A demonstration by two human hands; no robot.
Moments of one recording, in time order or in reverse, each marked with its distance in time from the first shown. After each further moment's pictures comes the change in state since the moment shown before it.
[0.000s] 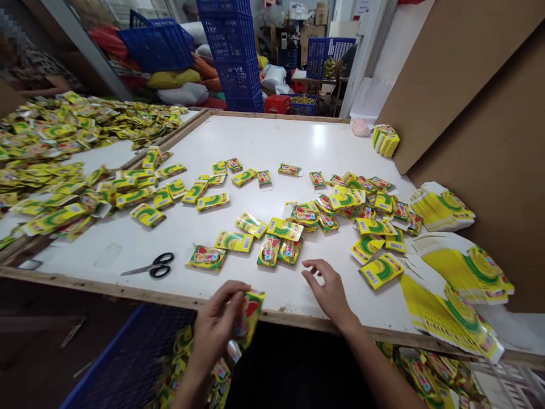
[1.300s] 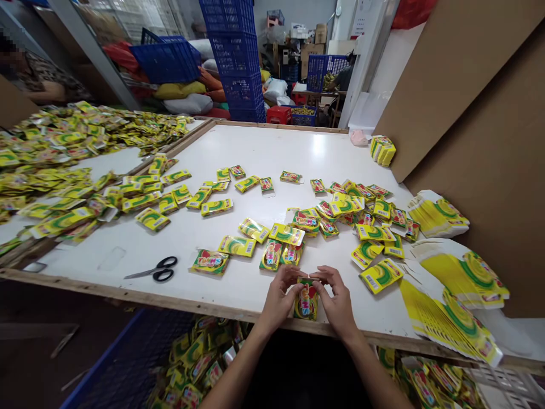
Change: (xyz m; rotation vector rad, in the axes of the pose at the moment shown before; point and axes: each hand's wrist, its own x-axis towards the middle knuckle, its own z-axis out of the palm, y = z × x) left_hand 0.025 -0.014 0.104 -0.453 -0.342 0.004; right_hand -0.020 0.006 -0.002 0.207 0.134 0.034
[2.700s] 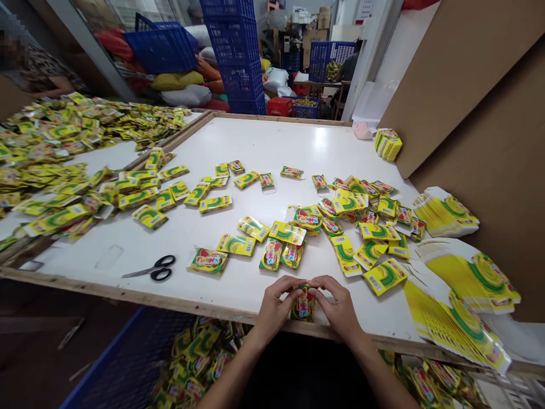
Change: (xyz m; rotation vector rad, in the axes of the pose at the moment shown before) left_hand -0.010 0.009 -0.007 0.226 -0.011 -0.005; right_hand 0.002 -0.001 -0.007 -0.138 -0.184 -0.109
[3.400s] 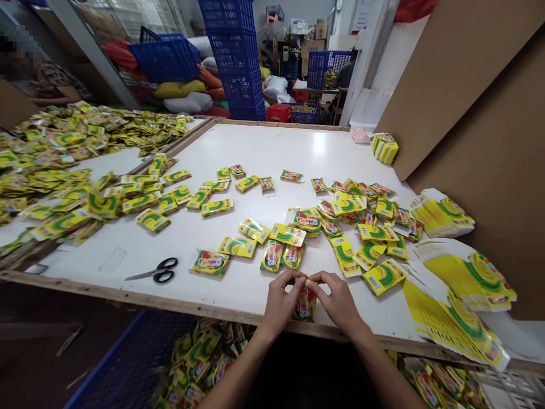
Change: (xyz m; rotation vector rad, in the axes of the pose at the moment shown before) left_hand 0.013 0.003 0.012 -0.020 0.137 -0.086; right_hand 0.016 -0.012 -0.005 -0.117 -0.057 0.090
